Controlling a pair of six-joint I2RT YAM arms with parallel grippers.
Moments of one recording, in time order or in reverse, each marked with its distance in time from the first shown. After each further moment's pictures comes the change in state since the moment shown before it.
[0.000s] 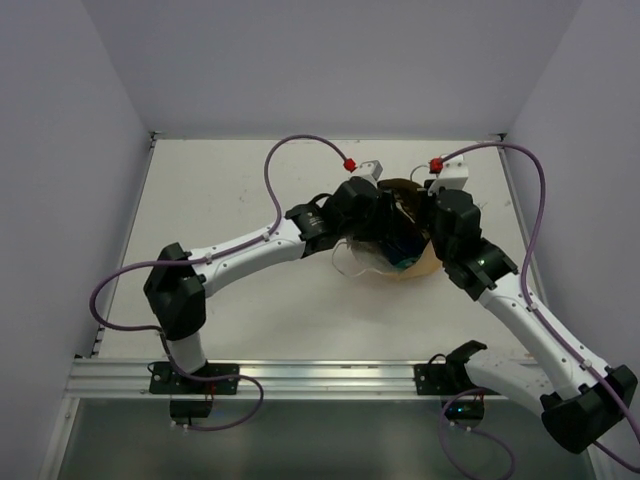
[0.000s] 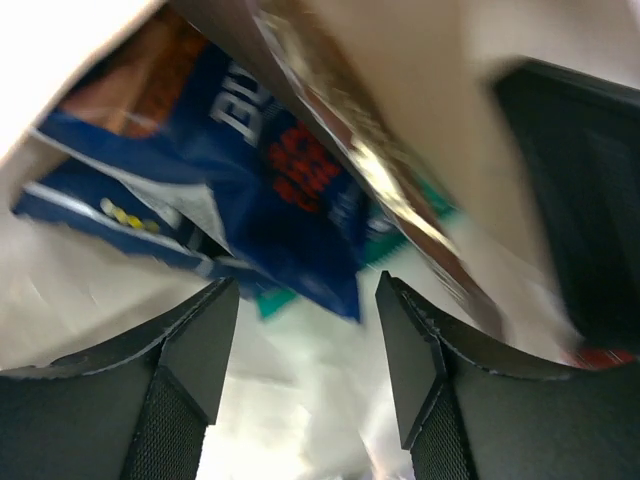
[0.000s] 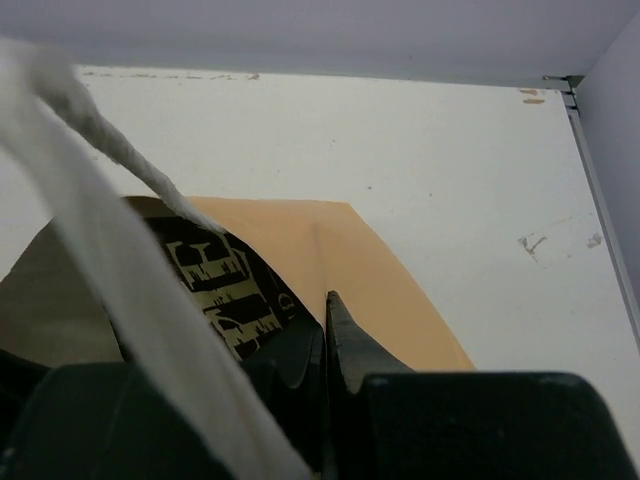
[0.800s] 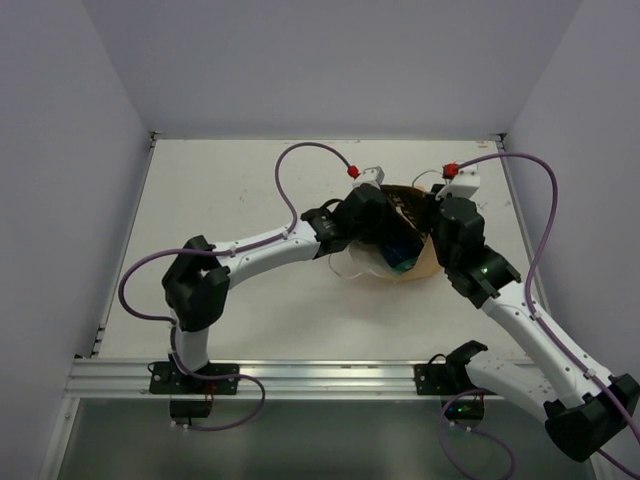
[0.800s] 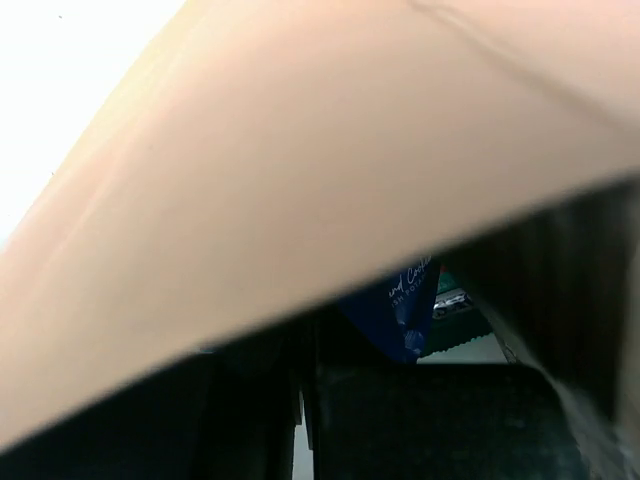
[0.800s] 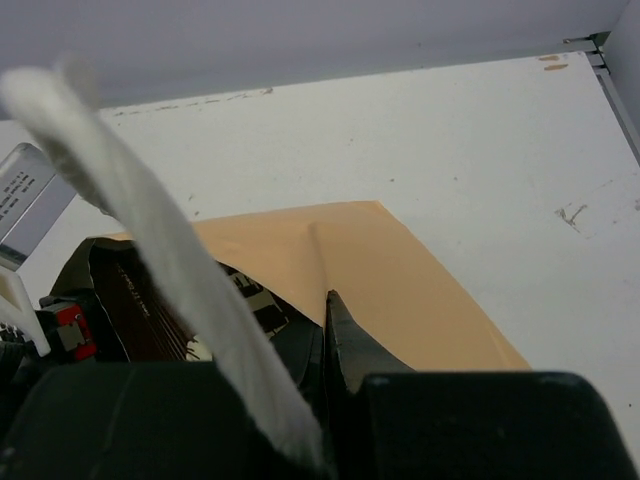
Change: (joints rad) left arm 0.002 0.129 0.000 0.072 -0.080 -0.037; right arm 0.009 -0.053 -0.051 0.016 0.023 0.170
